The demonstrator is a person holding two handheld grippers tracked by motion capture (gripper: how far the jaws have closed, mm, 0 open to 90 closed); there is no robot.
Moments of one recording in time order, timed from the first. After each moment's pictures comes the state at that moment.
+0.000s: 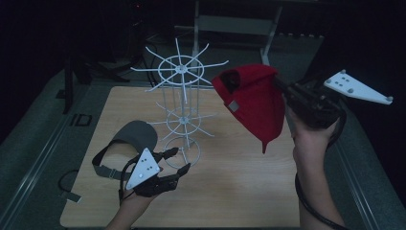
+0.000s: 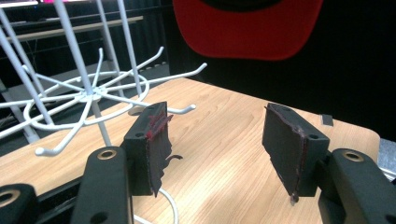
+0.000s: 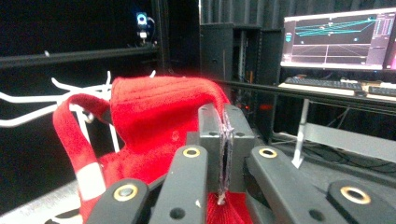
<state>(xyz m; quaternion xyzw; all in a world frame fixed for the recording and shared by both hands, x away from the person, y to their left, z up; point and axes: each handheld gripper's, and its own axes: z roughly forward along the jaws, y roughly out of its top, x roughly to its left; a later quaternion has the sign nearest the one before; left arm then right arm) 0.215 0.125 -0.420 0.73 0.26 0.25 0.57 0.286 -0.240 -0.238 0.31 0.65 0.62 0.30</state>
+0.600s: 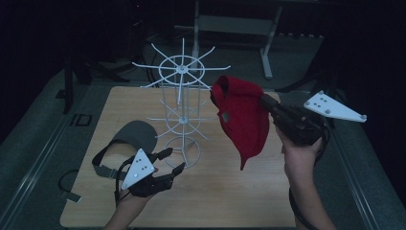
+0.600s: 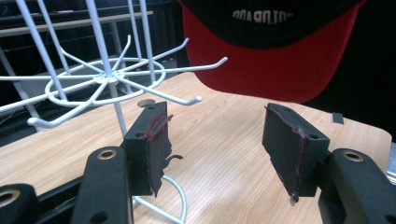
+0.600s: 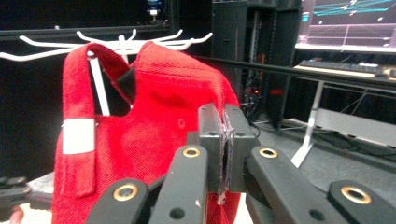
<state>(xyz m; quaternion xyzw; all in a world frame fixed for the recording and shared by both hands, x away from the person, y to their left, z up) 0.215 0.134 -0.428 0.73 0.28 0.25 0.57 0.277 -0.230 -0.275 0.31 0.68 0.61 0.28</state>
